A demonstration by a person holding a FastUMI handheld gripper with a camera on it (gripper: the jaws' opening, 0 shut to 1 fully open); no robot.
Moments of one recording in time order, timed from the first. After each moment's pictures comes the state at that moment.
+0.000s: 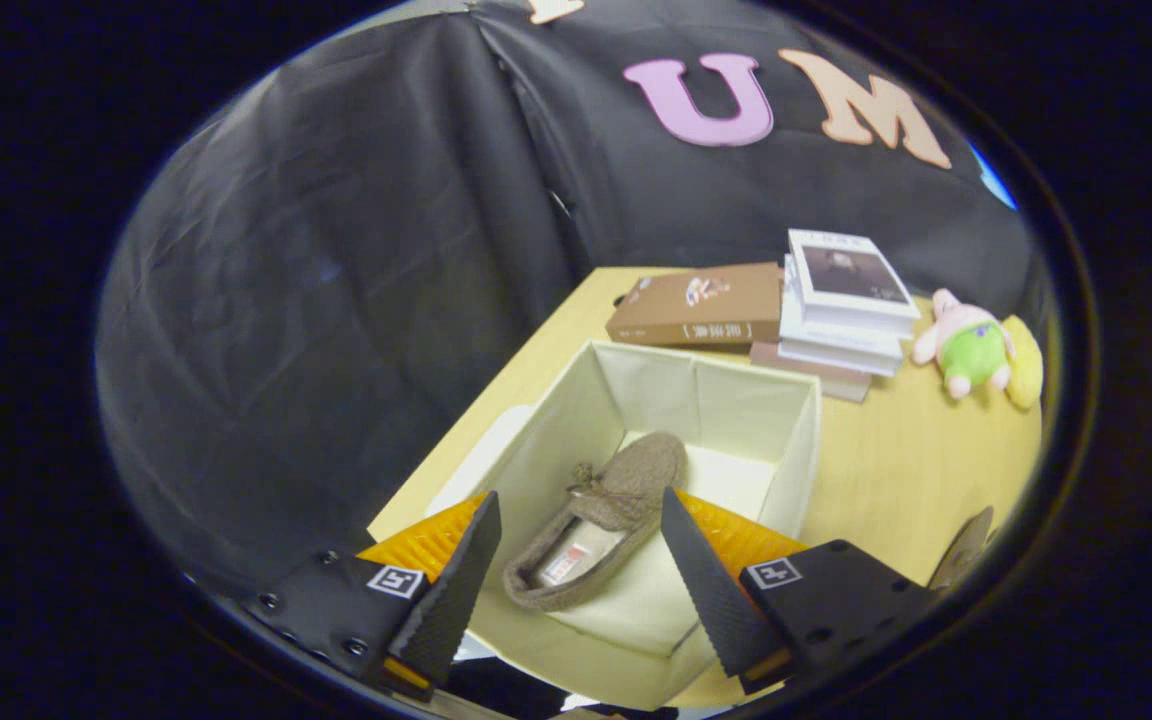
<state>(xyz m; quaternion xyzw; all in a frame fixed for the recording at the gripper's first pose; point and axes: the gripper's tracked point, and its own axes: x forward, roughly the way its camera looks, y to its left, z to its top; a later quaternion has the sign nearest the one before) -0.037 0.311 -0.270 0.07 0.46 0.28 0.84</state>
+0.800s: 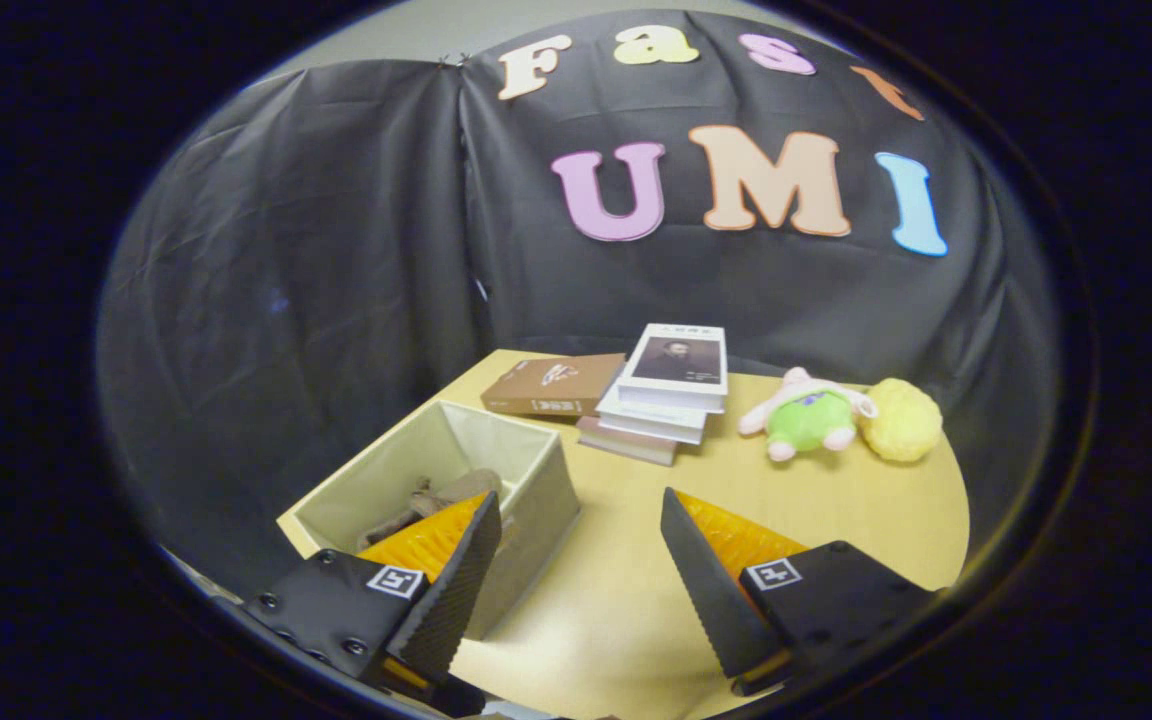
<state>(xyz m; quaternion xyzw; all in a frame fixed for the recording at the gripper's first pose) -0.012 0.105 -0.233 0.03 0.36 0.18 0.92</state>
